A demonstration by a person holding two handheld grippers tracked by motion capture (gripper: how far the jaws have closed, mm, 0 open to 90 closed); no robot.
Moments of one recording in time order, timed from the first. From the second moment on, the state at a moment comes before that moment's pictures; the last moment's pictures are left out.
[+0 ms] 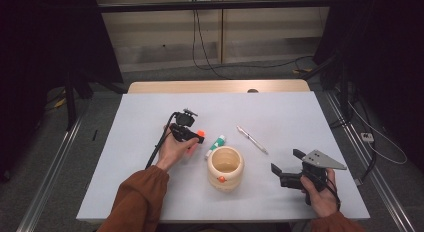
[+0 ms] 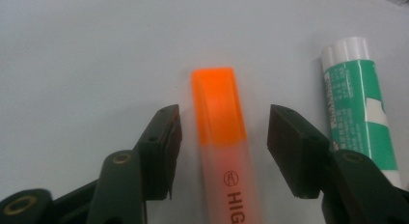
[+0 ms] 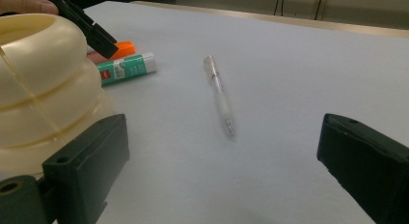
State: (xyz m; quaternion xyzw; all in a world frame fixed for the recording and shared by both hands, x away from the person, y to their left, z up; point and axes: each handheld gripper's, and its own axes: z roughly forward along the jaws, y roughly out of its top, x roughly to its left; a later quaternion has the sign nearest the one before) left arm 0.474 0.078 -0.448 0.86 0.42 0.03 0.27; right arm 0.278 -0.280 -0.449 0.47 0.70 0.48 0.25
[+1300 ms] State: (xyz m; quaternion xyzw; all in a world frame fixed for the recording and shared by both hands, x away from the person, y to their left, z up) left arm 0.471 0.085 -0.437 0.86 0.44 0.06 0.27; right arm 0.277 -0.281 -0.449 0.47 0.70 0.48 0.25
